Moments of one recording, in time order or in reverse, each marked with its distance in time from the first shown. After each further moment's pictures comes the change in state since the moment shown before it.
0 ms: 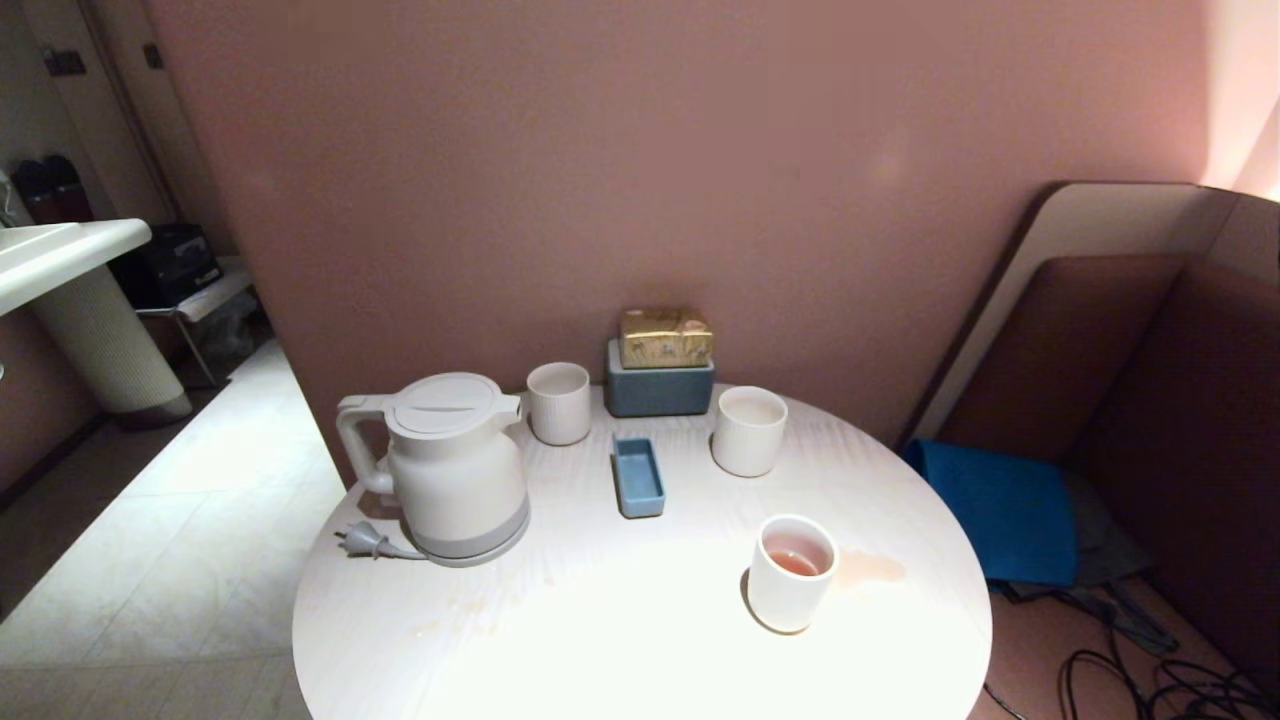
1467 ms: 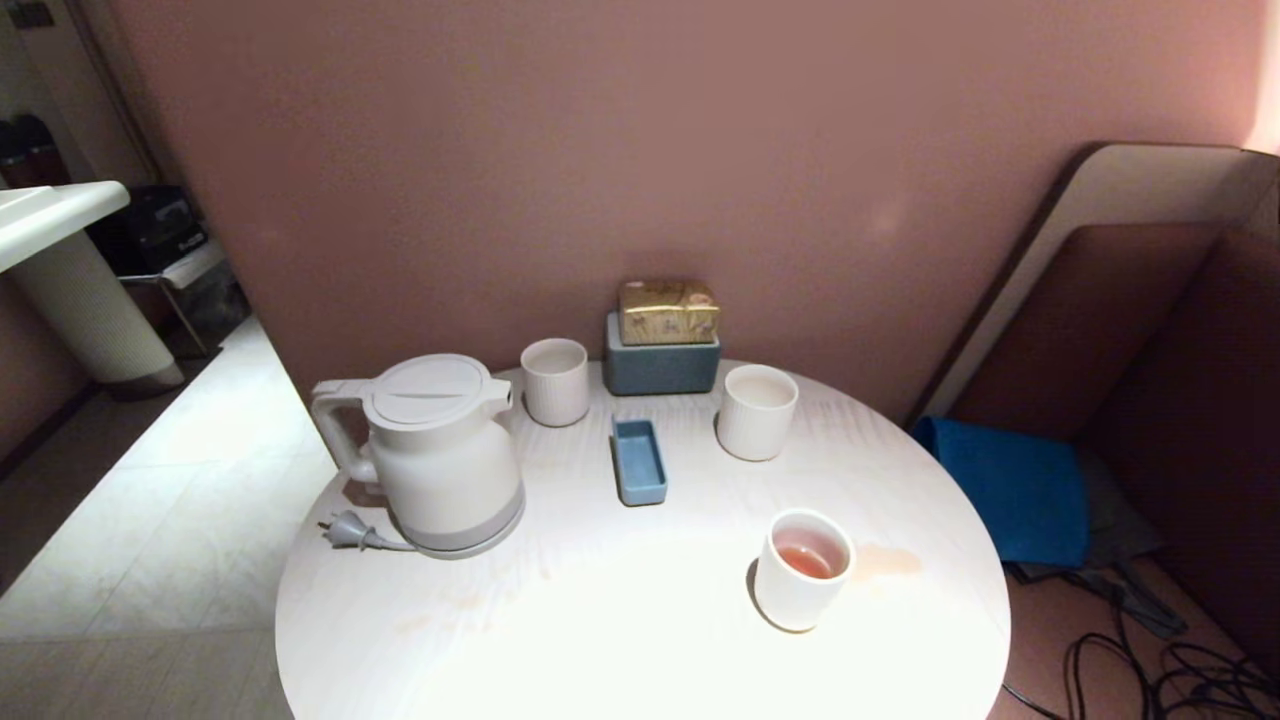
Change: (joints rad) left arm 0.000 0.000 0.000 0.000 0.000 -0.002; right arm 0.000 0.000 0.000 0.000 -0.001 0.002
